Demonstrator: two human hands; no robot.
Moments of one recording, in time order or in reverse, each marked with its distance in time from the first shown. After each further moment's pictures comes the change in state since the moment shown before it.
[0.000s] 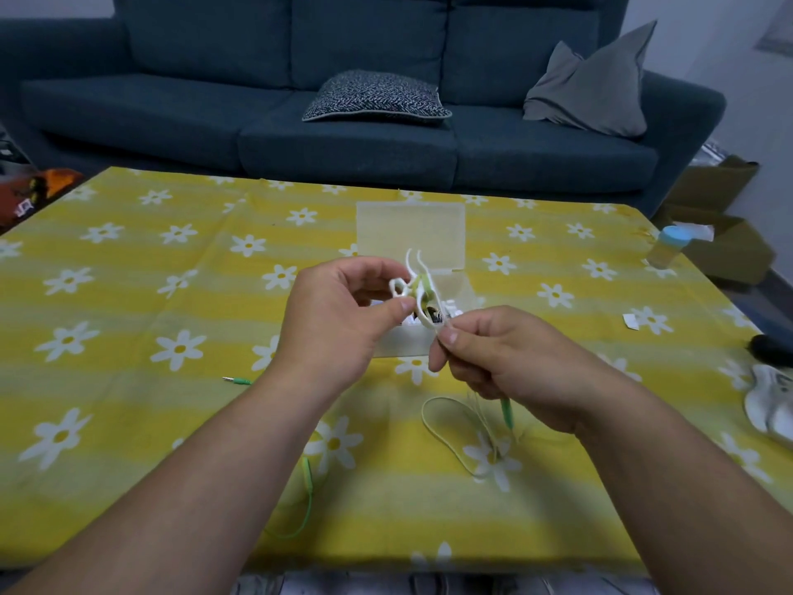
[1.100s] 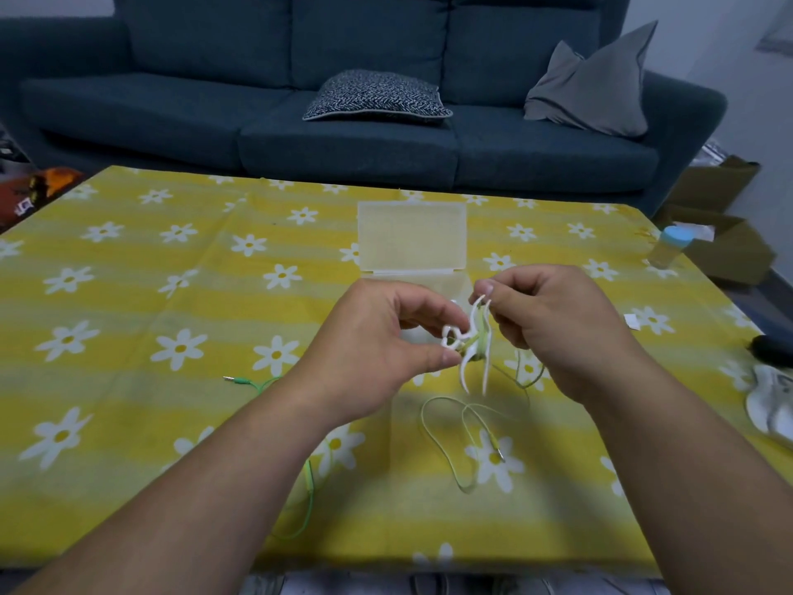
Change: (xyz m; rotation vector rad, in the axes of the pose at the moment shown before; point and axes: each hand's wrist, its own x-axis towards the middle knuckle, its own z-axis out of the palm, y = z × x) left_hand -0.013 0.016 0.006 0.160 -0.349 0.062; right_hand 0.007 -0.004 -0.021 0.015 0.478 -0.135
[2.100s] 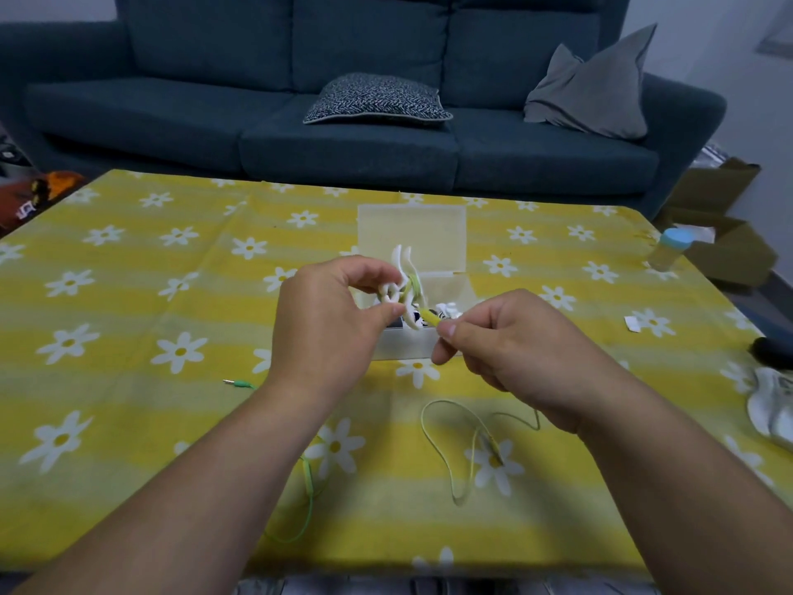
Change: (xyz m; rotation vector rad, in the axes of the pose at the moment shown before) left_hand 0.008 -0.013 -0.012 0.241 0.474 0.002; right_hand -0.019 -0.012 0.014 -0.181 -0.295 0.042
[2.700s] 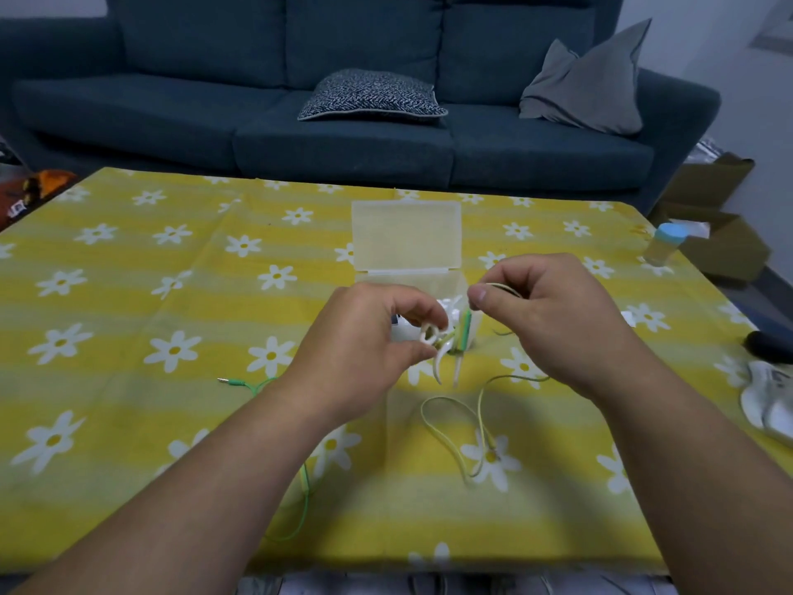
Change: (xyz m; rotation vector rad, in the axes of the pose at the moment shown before) left_hand -0.010 0.006 0.006 0.083 -0.386 0.113; right_hand 0.003 -0.001 -0.022 -0.159 0.289 -0.177
